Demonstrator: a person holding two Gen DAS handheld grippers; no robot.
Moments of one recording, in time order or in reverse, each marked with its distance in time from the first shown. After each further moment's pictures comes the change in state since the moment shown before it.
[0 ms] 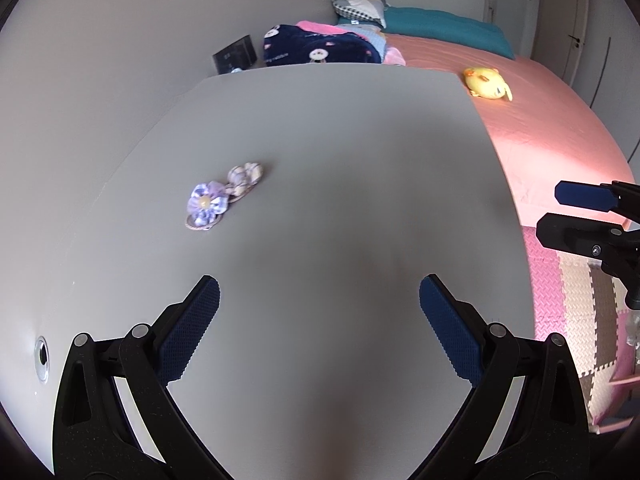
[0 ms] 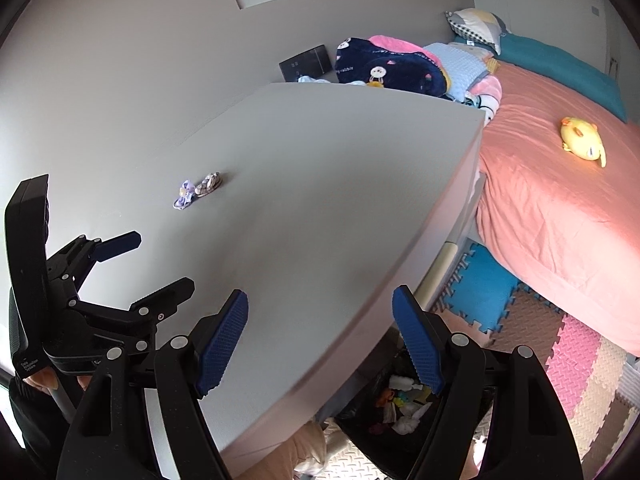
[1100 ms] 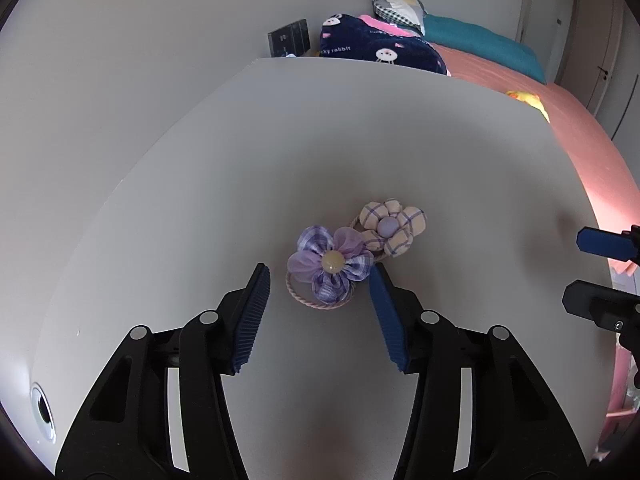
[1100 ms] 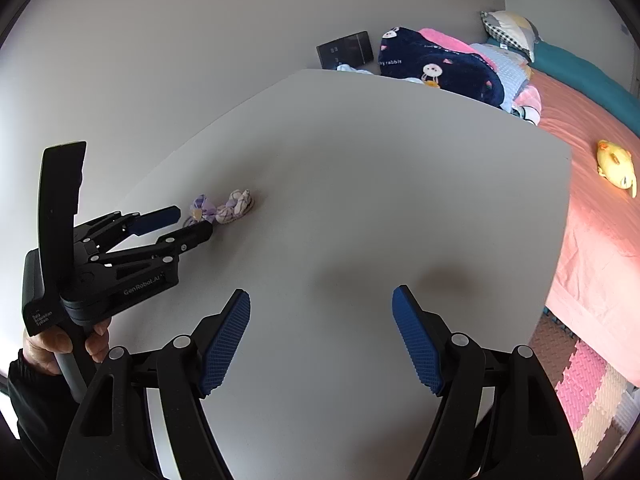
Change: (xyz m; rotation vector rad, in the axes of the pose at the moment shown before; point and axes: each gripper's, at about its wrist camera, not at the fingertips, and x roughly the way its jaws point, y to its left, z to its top) left arm 0.059 0.100 0.030 -0.092 0.006 0.009; right arm 0.075 0.061 0.049 -0.068 0.043 0.025
